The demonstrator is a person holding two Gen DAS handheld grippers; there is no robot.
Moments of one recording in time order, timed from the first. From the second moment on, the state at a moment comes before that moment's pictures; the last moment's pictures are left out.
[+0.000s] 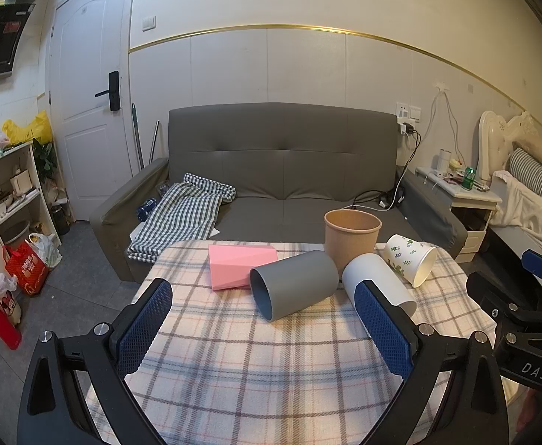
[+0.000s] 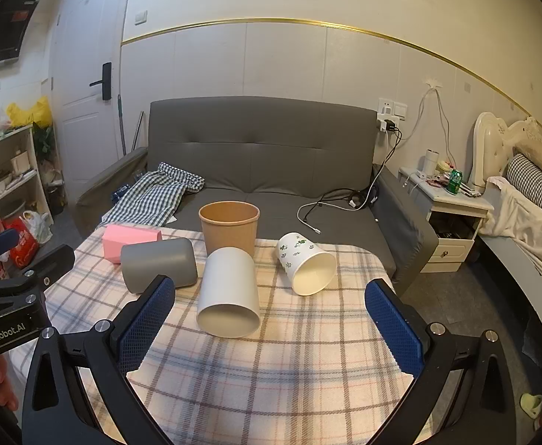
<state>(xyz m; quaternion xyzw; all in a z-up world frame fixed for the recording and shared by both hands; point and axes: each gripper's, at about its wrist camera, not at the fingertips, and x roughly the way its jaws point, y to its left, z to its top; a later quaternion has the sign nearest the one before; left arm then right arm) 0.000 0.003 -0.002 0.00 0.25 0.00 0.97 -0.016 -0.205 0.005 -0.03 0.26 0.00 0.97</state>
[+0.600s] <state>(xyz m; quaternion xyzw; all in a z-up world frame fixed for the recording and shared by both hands) 0.000 0.002 -0.001 0.00 0.25 0.00 0.97 -0.016 -0.204 0.004 -0.03 0.26 0.00 0.97</state>
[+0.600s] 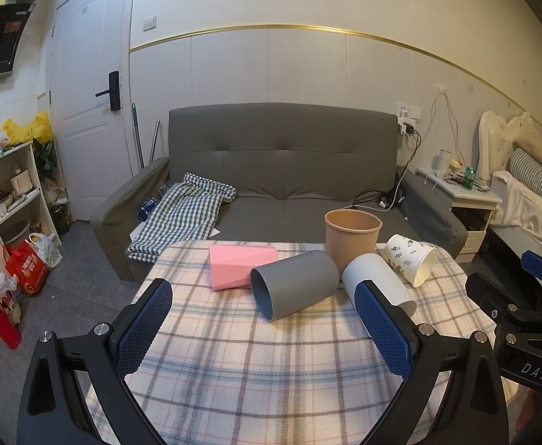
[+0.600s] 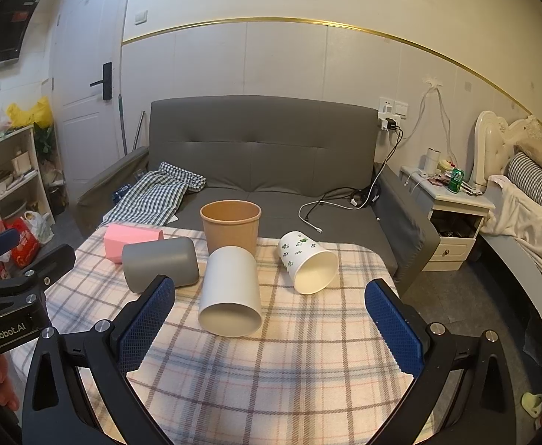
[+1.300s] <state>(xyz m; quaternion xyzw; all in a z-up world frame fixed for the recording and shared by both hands) 0.032 0.027 -0.014 -0.01 0.29 0.01 0.96 0.027 -0.202 -0.013 -0.01 0.30 0.06 0.95</state>
